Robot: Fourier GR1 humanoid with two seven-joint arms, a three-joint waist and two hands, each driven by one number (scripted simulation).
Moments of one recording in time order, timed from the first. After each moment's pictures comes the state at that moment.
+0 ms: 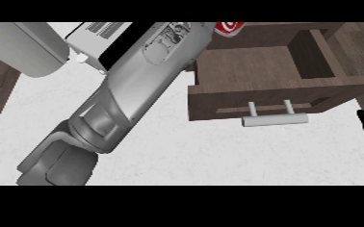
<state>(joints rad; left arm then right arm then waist) -1.45 0.00 -0.30 -0.59 0.28 0.55 0.15 0.24 -0.02 -0.26 -2.18 -0.10 0.21 0.11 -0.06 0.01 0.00</state>
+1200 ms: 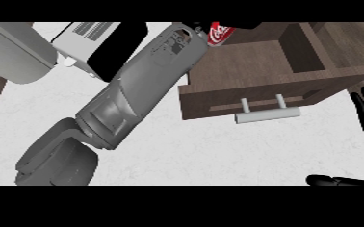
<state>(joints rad) -1.47 0.00 -0.54 -0.38 0.46 0.64 -0.01 0.12 -0.06 -0.27 -2.10 -0.10 0.20 0.13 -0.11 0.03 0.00</state>
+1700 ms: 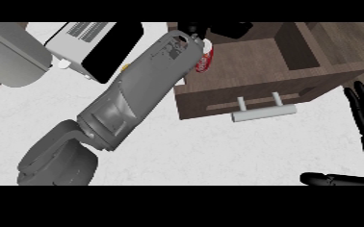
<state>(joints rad) -1.44 0.00 -0.60 -0.35 0.50 0.72 -0.03 0.09 -0.06 -0.23 -2.11 -0.08 0.19 0.15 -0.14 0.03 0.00</state>
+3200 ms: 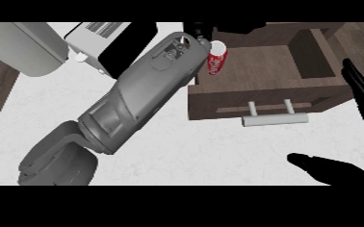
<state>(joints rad) -1.43 0.00 -0.61 -0.45 0.70 0.85 -0.13 0.01 -0.24 -0.07 -2.15 0.53 0.16 0.02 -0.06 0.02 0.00</state>
